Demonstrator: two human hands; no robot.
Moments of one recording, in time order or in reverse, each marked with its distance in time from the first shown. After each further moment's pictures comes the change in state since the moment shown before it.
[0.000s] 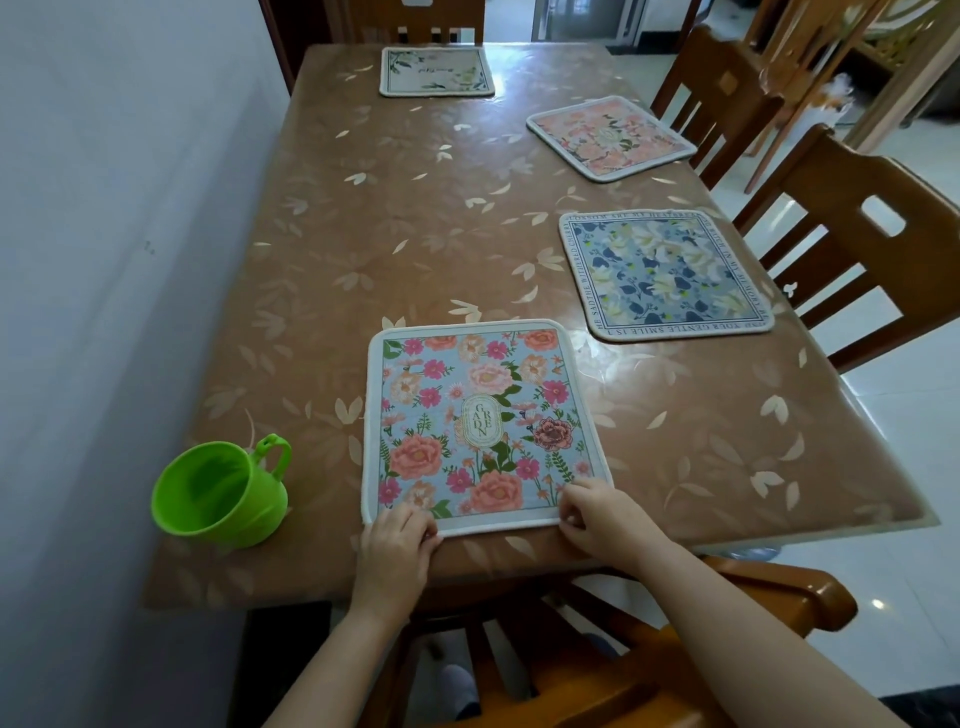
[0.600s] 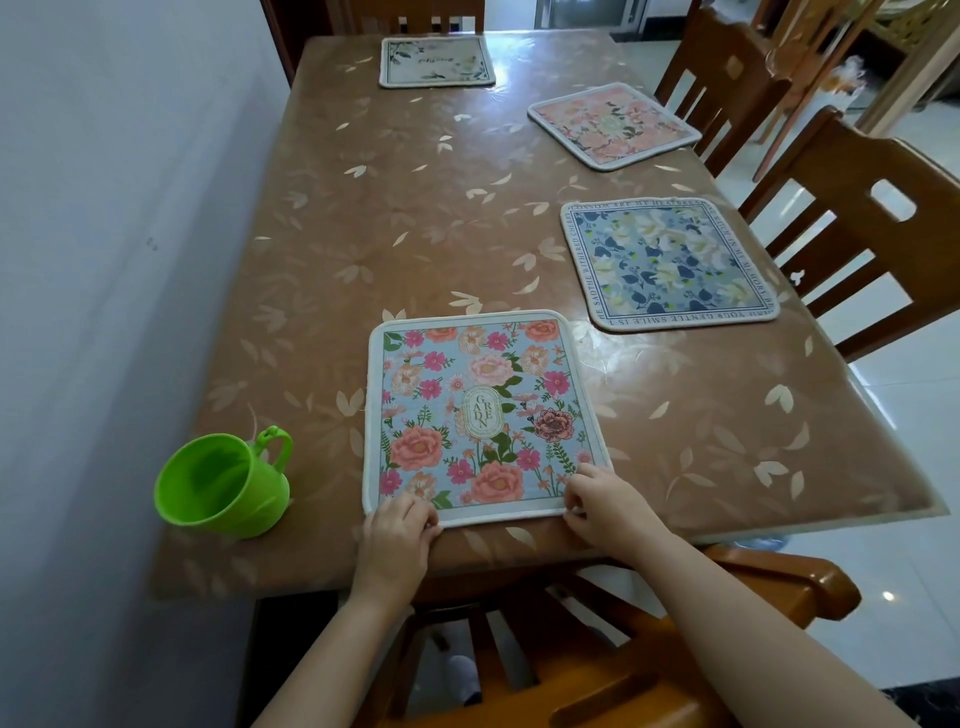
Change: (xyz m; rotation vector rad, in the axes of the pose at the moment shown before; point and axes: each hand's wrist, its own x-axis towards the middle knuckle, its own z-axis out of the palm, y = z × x) left_hand 0.002 0.001 0.000 0.041 0.010 0.022; right_hand 0.000 -0.006 -0.003 -0.031 -0.002 0.065
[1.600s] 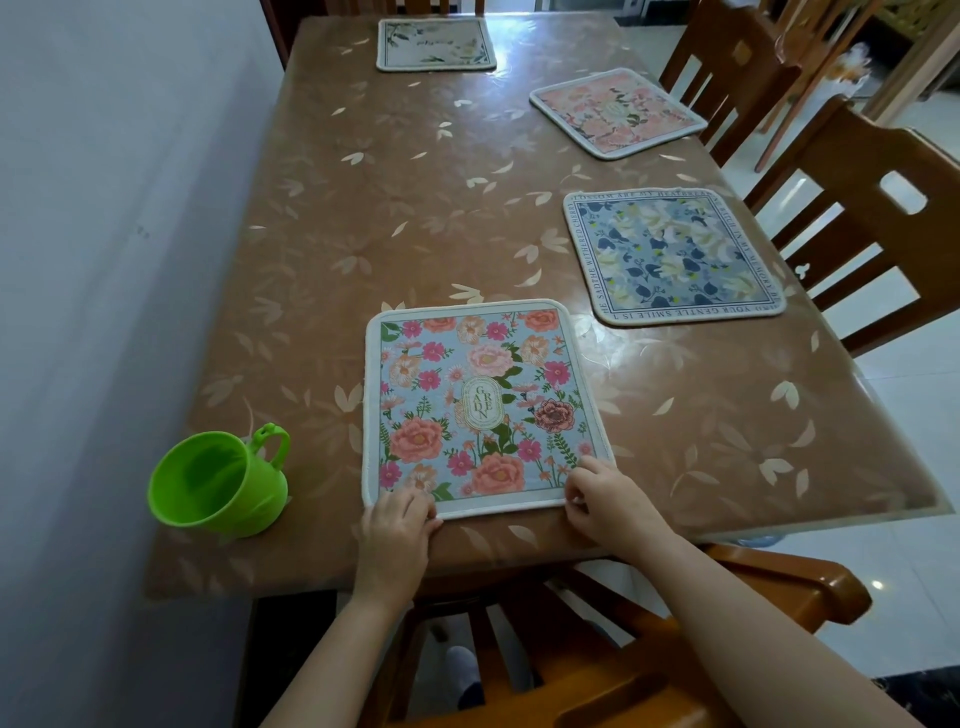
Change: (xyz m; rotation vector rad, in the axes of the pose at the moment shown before) left_hand 0.003 -0.001 0.002 0.018 0.027 -0.015; right_hand 0.003 0.000 0.004 0.029 0.073 -0.020
